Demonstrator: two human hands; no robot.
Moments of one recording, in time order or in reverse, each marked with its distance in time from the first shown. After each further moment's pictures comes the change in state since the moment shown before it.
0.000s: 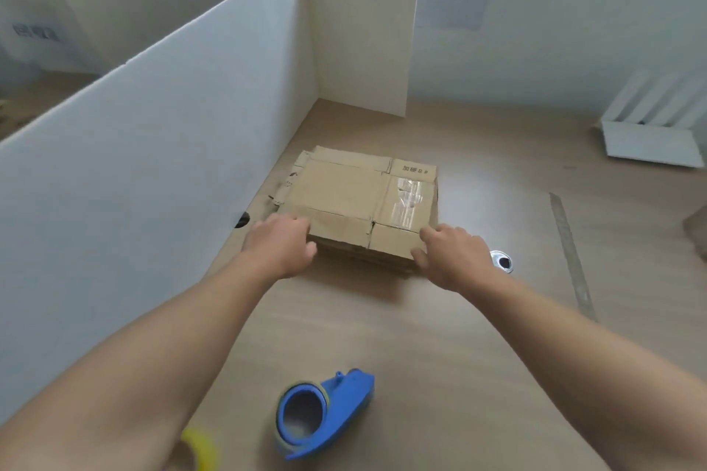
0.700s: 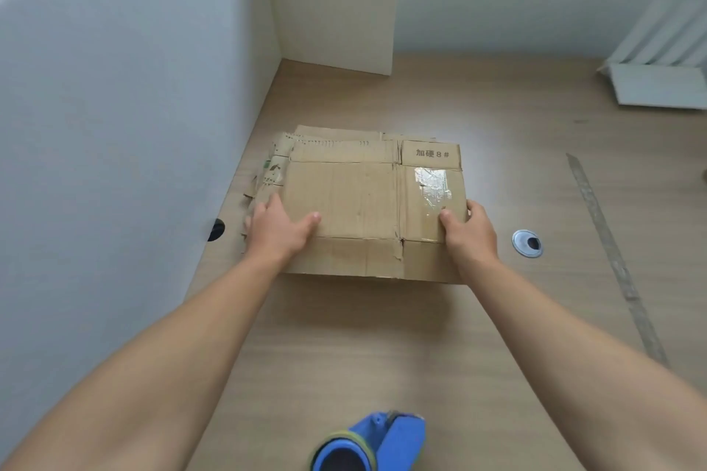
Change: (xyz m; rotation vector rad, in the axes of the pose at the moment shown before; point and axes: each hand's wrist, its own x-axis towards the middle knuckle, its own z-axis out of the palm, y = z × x) left_hand 0.107 -0.033 0.063 -0.660 -0.041 -0.309; right_hand 0.083 -0.011 0.072 1.142 0.280 0.734
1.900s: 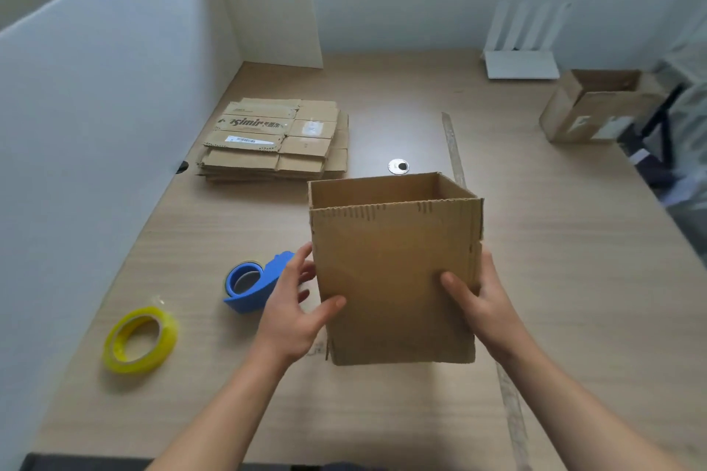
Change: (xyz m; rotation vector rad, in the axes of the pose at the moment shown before) left_hand -0.437 0.021 0.116 -0.598 -0.125 0.371; right_hand -0.243 0.187 -0.327 0.381 -0.415 -0.297
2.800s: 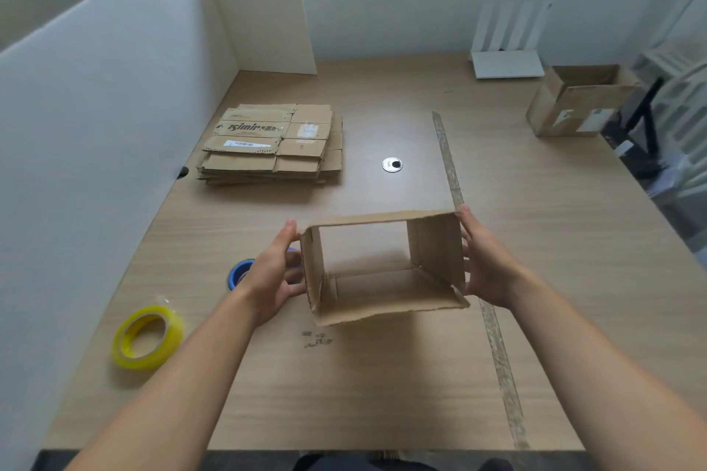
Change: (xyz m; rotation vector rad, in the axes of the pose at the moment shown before) left_hand 0.045 0.023 -0.030 -0.436 -0.134 -0.458; right_hand 0.041 -0.026 -0.020 0.109 -0.077 0.544
